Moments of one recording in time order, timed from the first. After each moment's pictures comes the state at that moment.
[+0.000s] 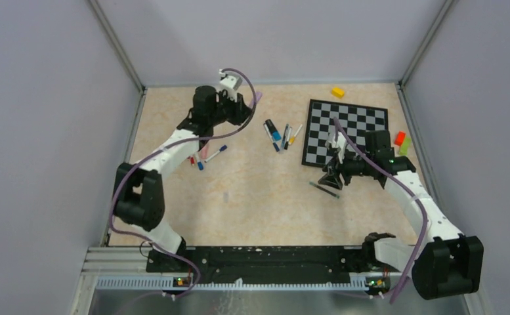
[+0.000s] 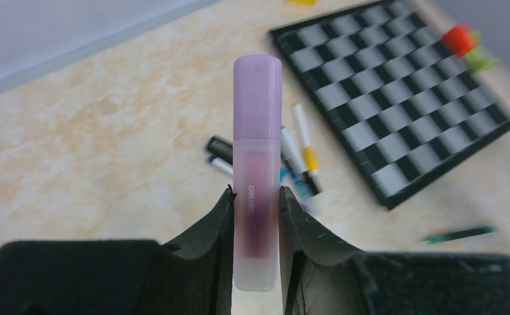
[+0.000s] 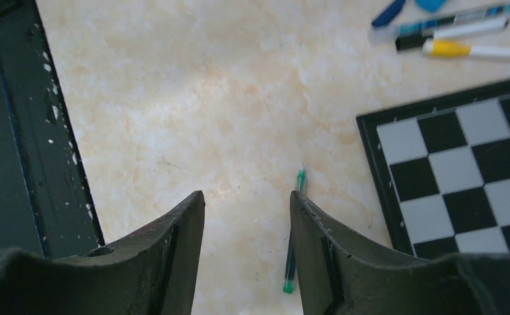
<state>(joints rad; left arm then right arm) -0.34 1.73 1.31 0.08 0.38 -0.02 0.14 1.12 0.80 -0.64 -0.84 -0.65</state>
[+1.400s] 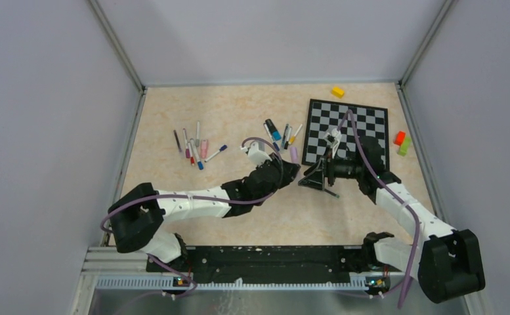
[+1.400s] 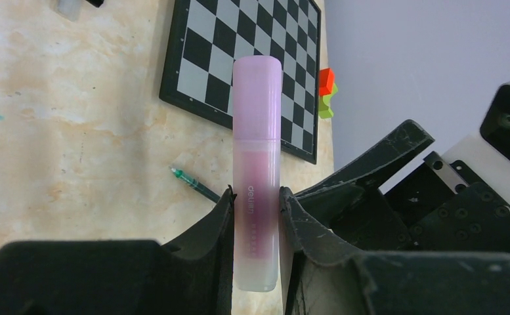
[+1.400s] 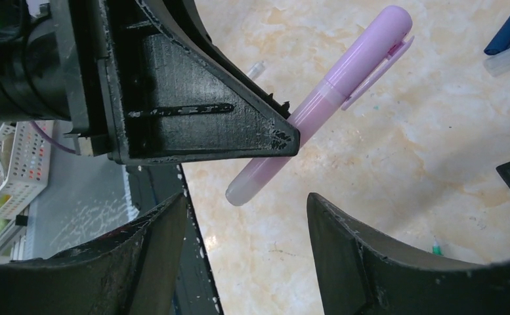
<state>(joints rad) -1.10 1.48 0.81 0.33 -0.51 -1.22 0.26 1.06 0.57 0.00 -1.01 0.17</state>
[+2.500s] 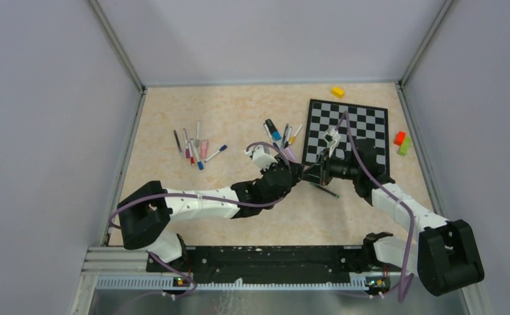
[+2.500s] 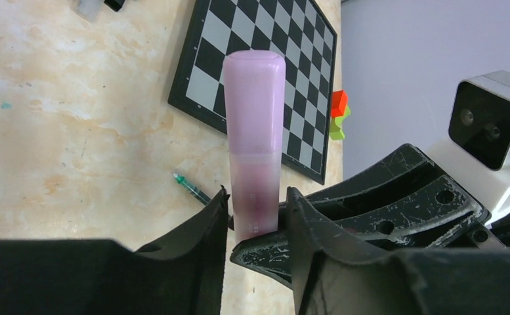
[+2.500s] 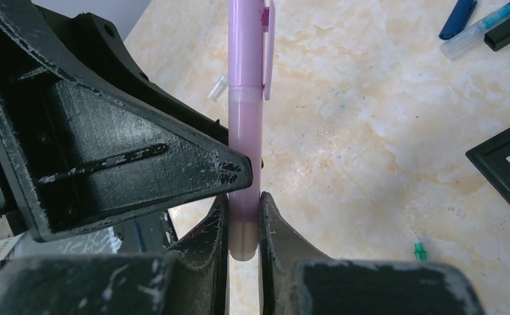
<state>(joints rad) -1.17 1.55 0.91 0.22 -0.68 -1.30 0.29 1.12 0.51 0.16 -0.86 0.30</state>
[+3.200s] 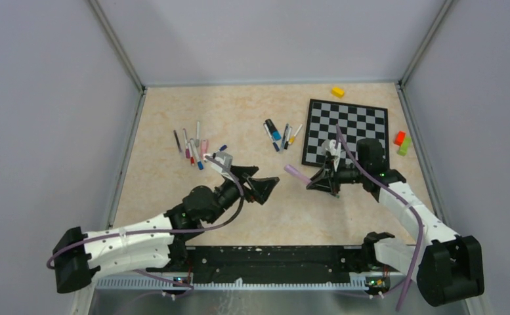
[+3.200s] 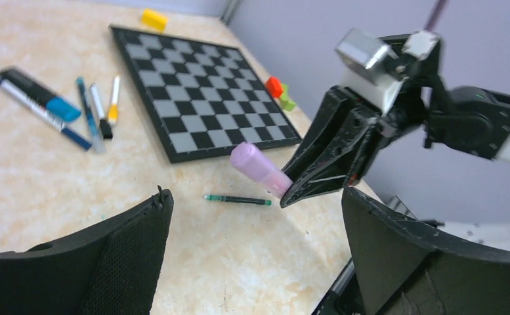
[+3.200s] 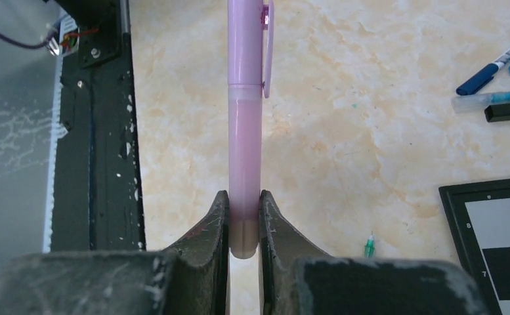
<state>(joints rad) -1.13 0.90 0.46 0.49 -0.39 -0.56 0.22 1.05 0.61 -0.24 -1.07 -0.36</state>
